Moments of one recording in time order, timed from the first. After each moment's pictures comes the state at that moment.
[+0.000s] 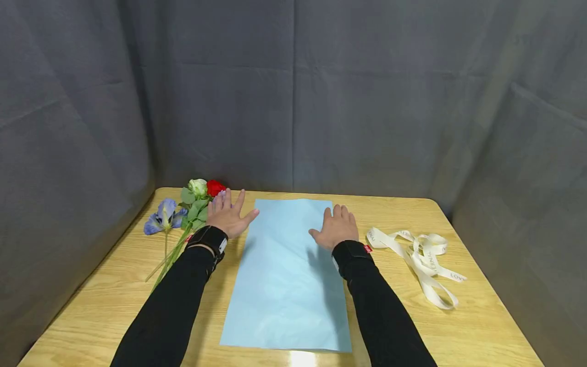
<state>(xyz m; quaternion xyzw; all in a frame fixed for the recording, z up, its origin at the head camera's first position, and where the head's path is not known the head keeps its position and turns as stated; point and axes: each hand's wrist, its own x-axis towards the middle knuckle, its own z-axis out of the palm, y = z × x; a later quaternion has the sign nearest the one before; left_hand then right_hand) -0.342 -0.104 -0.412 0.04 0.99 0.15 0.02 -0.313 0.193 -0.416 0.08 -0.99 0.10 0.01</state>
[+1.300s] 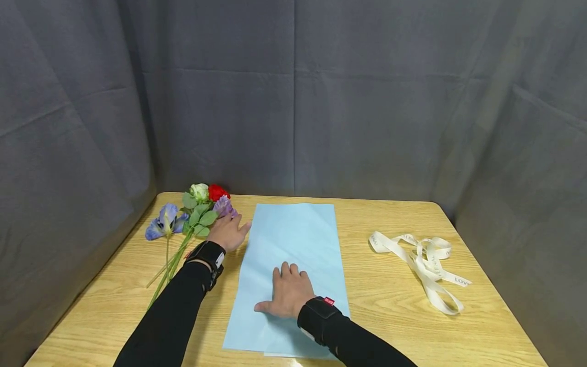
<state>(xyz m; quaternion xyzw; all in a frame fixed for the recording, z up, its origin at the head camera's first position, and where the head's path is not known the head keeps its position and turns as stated) -0.334 -0.112 -0.433 0.05 0.98 0.20 0.02 -0.222 0.091 -0.475 0.22 -0.97 0.06 -0.05</state>
